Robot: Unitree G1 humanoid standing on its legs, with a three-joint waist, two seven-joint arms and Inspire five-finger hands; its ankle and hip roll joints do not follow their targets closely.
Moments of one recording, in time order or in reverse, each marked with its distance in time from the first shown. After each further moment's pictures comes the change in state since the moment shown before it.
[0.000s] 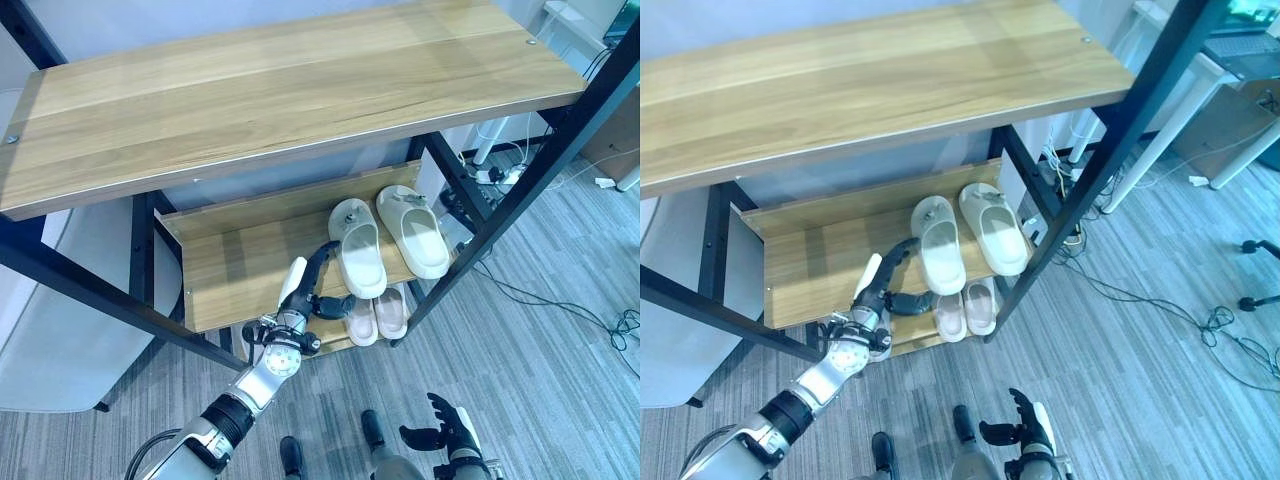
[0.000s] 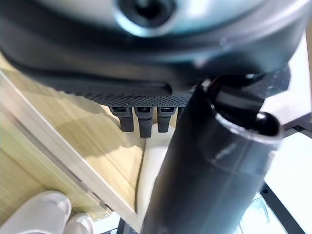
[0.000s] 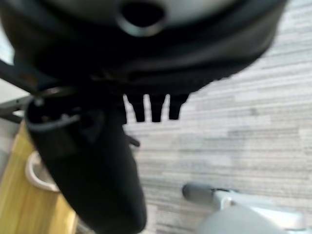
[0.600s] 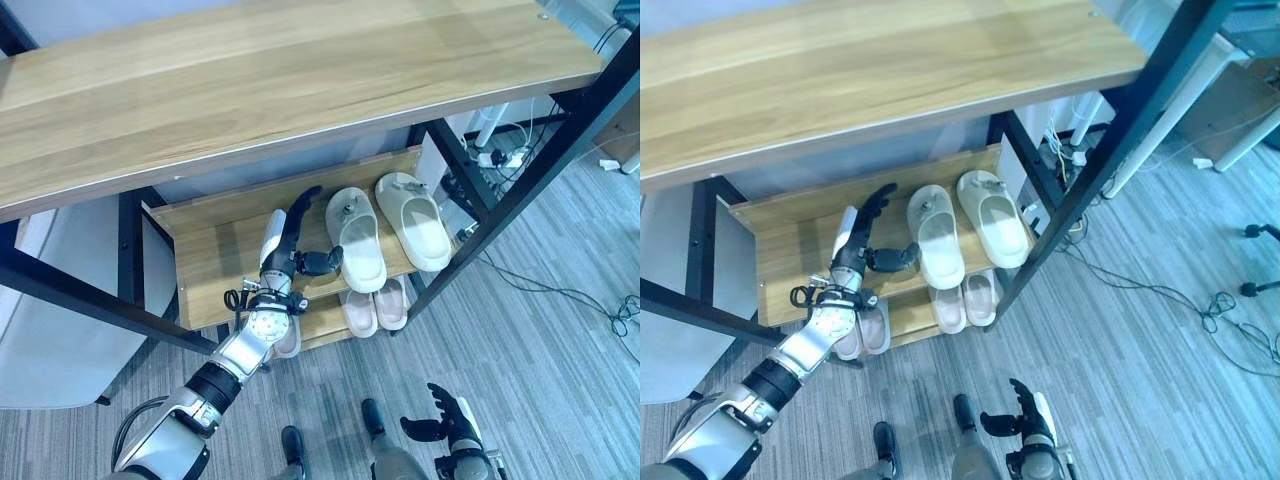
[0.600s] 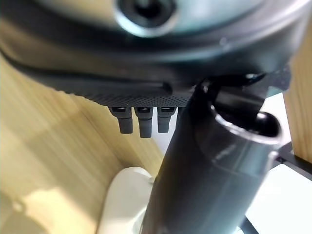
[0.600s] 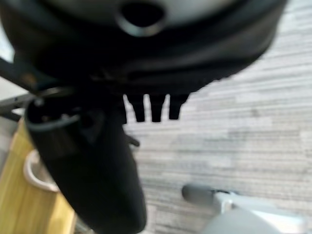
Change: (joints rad) left arm -0.097 0.089 0.063 -0.066 0.001 0.006 0.059; right arm -0.005 -0.005 -0.004 -0.015 -0.018 0.000 0.001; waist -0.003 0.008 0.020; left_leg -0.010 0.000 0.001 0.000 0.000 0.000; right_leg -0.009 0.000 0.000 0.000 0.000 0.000
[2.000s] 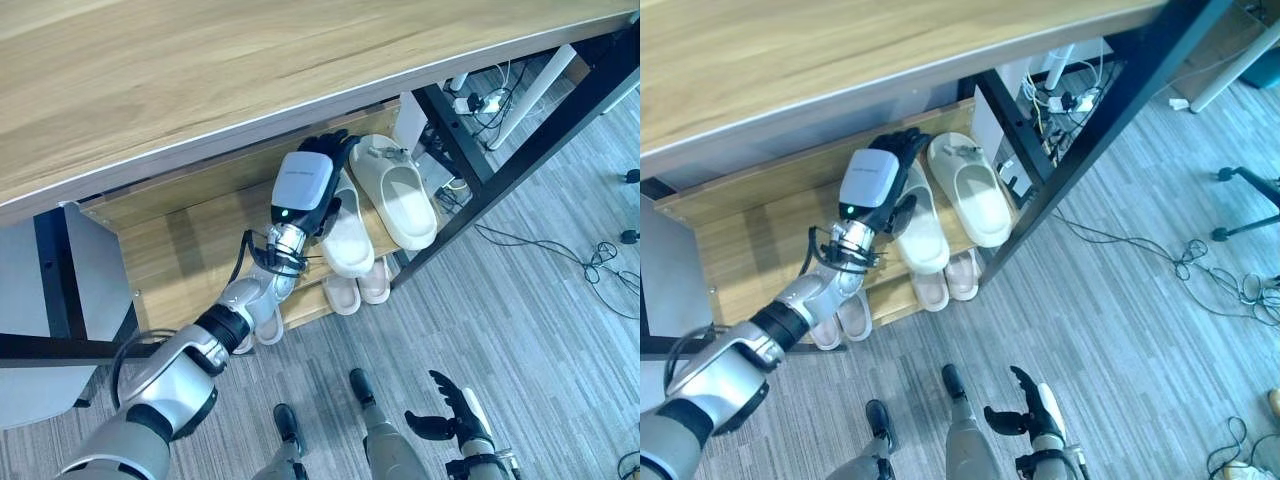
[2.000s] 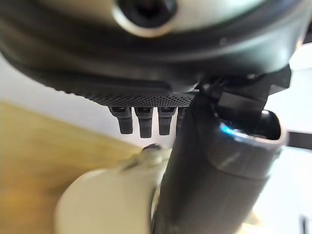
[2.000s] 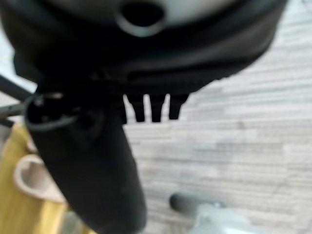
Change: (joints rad) left arm -0.354 0.001 -0.132 0.241 0.549 0.126 0.185; right arm 0.080 -0.087 -0.026 -0.139 -0.091 -0.074 -0.005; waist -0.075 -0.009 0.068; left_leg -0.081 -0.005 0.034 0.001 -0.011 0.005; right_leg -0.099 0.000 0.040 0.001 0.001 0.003
